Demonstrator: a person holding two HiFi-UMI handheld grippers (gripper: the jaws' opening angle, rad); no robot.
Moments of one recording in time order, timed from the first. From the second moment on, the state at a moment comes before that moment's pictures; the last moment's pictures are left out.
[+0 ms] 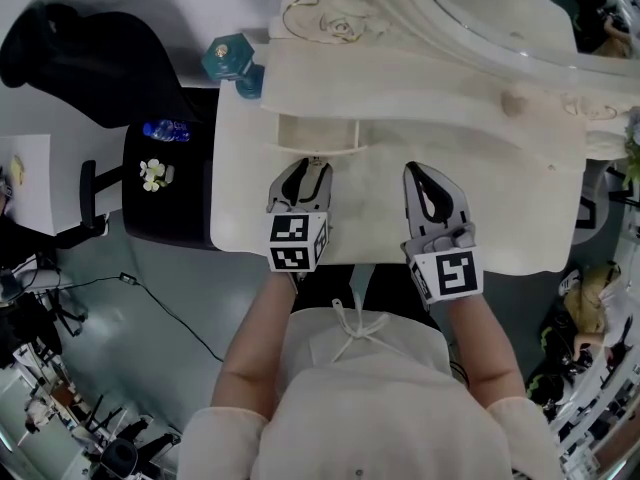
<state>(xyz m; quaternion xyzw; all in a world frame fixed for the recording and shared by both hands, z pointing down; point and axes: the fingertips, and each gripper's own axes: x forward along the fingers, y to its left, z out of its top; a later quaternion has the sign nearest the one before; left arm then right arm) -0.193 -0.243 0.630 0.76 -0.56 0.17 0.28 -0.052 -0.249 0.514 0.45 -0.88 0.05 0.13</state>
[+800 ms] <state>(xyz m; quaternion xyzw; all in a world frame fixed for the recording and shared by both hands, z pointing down) -0.189 -0.261 0.636 0.77 -0.56 0.18 0.26 -0.058 -0.263 0.519 0.45 -0.89 0.05 0.12</state>
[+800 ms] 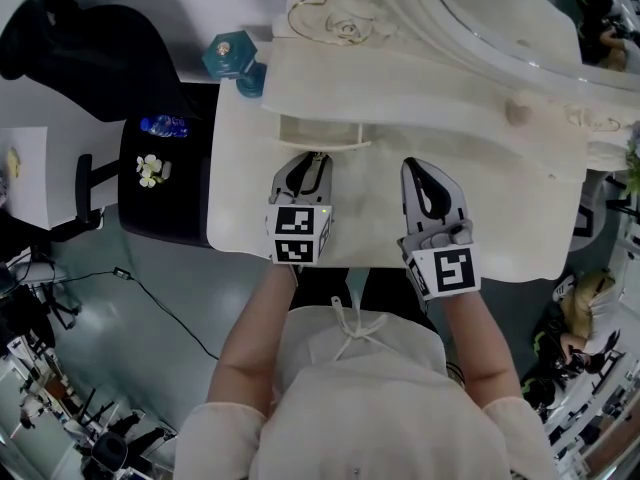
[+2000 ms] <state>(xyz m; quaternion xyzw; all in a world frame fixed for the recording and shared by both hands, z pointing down) -0.194 -0.319 0.634 0.78 -0.55 0.17 0.26 -0.071 -0.288 0.539 0.45 -0.88 0.07 0.15</state>
